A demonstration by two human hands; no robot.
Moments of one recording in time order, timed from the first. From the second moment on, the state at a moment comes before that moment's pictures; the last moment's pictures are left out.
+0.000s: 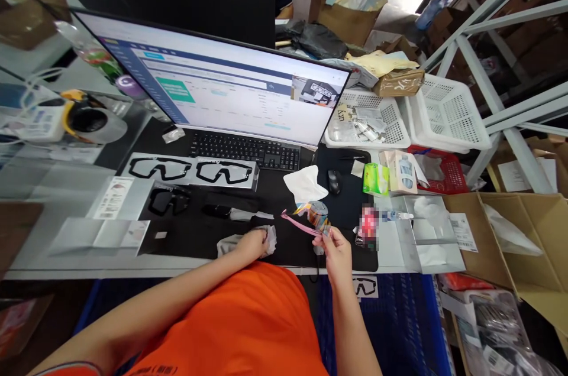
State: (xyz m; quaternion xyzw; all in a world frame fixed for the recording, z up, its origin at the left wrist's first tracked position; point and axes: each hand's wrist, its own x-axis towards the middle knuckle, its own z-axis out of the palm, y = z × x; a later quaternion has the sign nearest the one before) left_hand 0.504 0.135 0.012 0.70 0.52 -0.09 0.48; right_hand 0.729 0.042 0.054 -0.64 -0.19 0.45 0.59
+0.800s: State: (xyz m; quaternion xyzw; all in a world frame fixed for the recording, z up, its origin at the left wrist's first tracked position) left_hand 0.364 0.156 0.098 0.85 0.51 0.15 0.03; right_hand 0.674 0.076 0.110 -0.57 -0.22 0.51 0.61
